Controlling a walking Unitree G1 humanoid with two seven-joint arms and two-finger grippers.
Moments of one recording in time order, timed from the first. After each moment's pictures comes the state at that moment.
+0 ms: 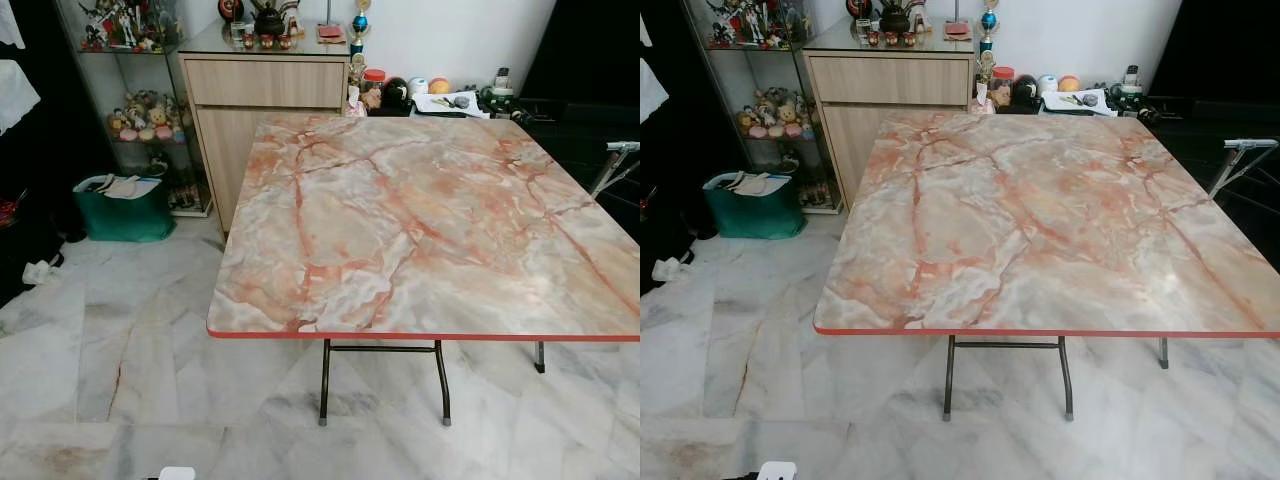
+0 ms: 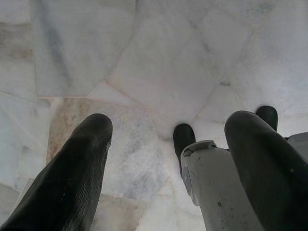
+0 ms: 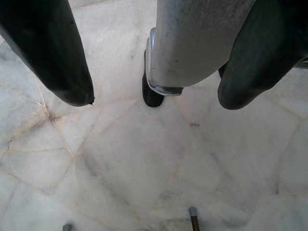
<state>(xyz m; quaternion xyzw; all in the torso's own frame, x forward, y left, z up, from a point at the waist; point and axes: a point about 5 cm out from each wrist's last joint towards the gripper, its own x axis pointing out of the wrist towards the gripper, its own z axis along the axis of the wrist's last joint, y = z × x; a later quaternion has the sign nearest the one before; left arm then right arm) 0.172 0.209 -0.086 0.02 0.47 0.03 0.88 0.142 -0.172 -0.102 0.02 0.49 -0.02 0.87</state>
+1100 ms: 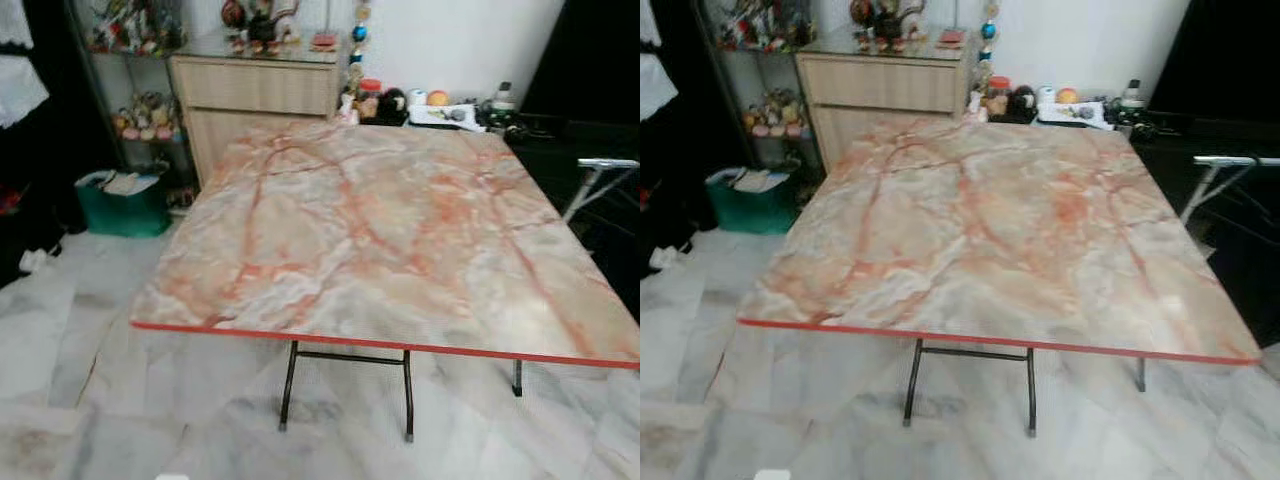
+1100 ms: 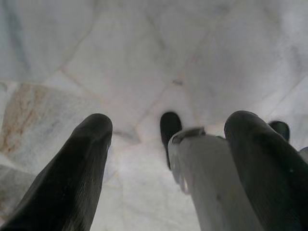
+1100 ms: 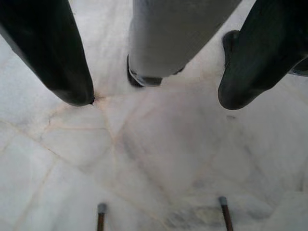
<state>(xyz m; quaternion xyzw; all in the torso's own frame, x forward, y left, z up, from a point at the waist) 0.173 0.210 -0.085 0.02 0.47 0.04 0.88 0.143 -0.168 -0.102 0.03 0.49 -0.02 0.87</state>
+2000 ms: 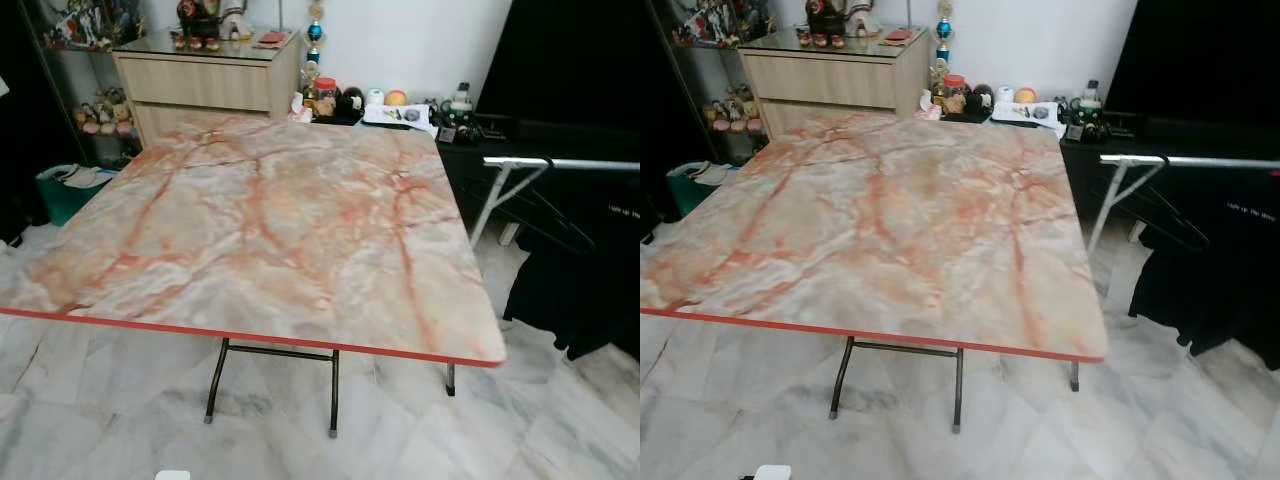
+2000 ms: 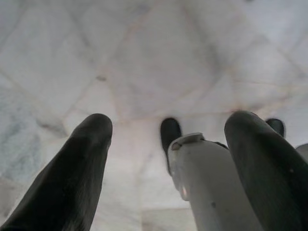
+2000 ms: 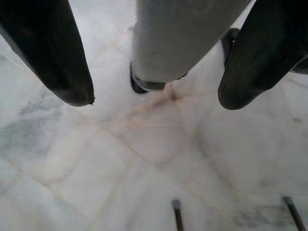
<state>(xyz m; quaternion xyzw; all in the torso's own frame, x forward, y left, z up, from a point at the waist) 0.174 0.207 -0.086 0.02 0.47 0.03 0.88 0.139 -0.171 -0.103 0.02 0.50 -0.02 0.87</state>
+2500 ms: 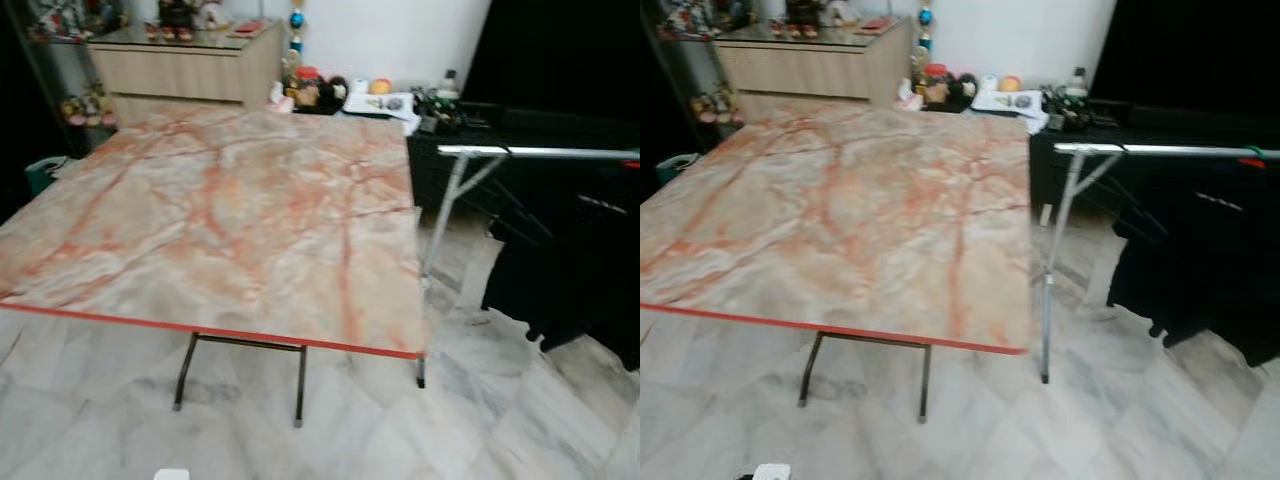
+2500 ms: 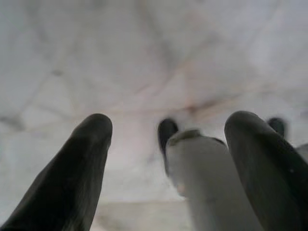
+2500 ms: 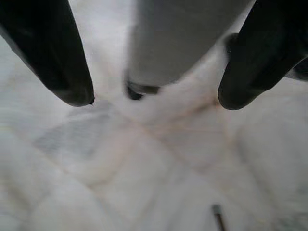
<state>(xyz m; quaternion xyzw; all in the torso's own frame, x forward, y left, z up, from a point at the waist) 0.174 0.200 -0.087 0.01 0.47 0.03 0.88 0.138 -0.178 -0.103 0.02 0.50 -0.03 0.87</state>
